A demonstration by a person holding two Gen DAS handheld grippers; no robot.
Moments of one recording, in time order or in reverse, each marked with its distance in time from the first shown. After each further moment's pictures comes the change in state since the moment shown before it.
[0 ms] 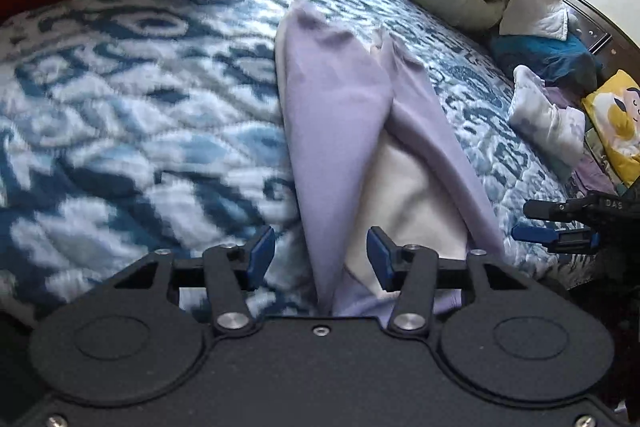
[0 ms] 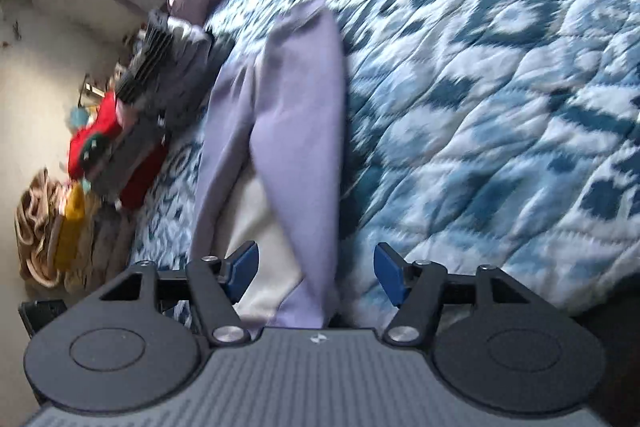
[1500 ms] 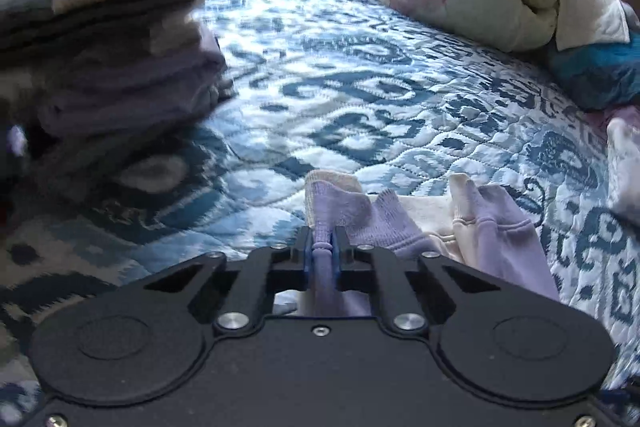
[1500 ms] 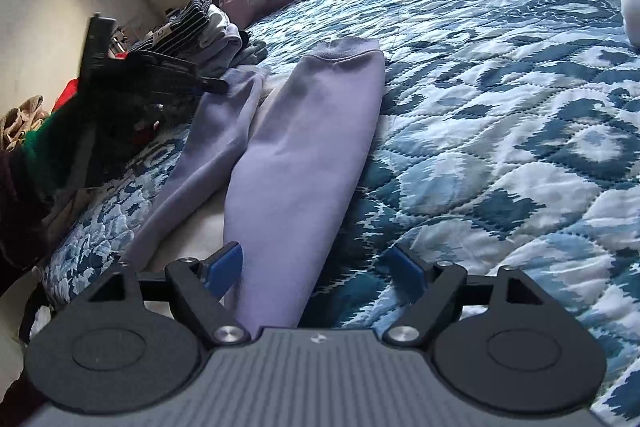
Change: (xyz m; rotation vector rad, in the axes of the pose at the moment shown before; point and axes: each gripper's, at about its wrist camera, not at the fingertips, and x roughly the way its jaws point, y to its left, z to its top) left arm 0.147 -0.011 0.206 0.203 -0.080 0.190; right arm 0.057 0.014 0.013 -0.372 -0.133 -0.057
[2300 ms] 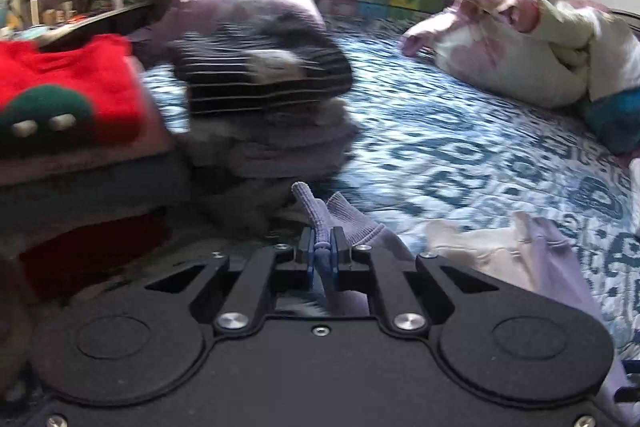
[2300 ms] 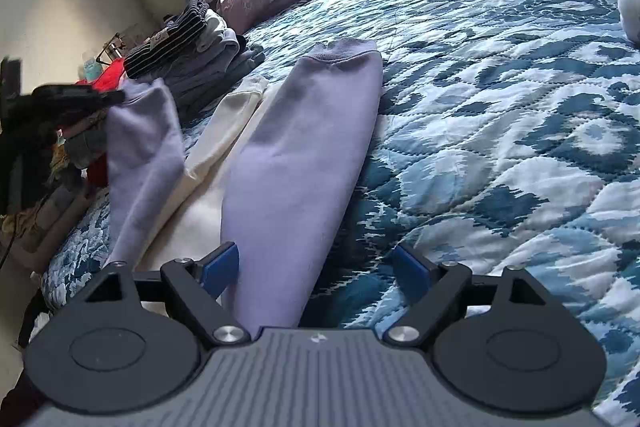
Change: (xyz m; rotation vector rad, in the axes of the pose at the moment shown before) left arm -0.116 0.099 -0.025 -0.064 -0.178 0.157; right arm 0.003 0.000 -0.004 0.010 -0.020 -0.004
